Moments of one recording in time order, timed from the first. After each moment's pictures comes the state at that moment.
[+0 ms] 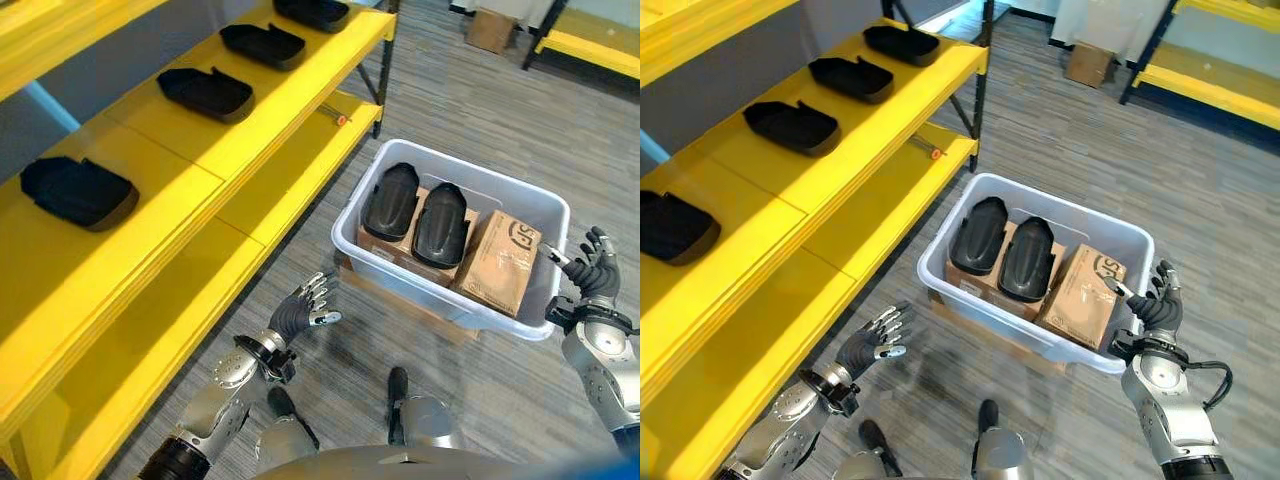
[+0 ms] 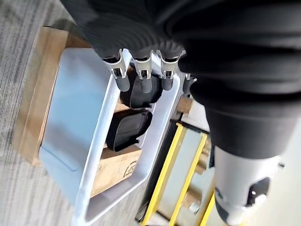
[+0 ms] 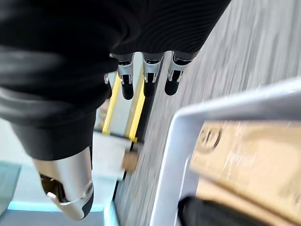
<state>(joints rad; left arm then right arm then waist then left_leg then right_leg) 0.12 0.47 -0.39 0.00 -0.64 -0.05 -0.17 0.04 -0.64 -0.02 0.03 0.56 0.05 -0.58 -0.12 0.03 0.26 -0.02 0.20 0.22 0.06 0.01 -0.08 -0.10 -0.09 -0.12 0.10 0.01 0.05</state>
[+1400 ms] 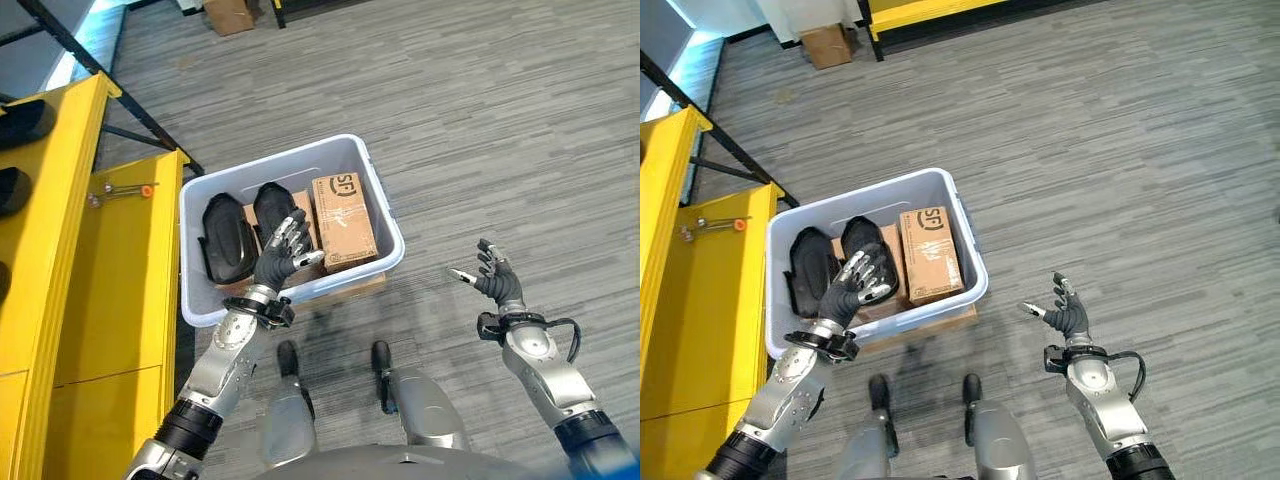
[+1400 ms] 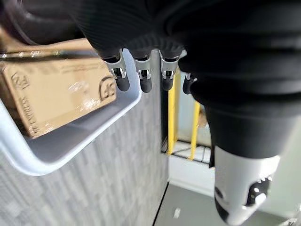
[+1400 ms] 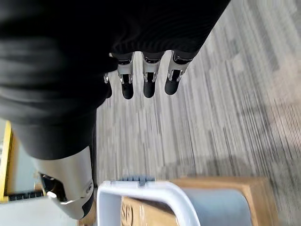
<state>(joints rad) -0.05 0.40 -0.31 0.05 -0.61 -0.13 0.01 0.00 -0.54 0.20 0.04 0.37 0.09 -0.32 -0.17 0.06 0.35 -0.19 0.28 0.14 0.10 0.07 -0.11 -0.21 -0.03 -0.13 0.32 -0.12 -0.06</state>
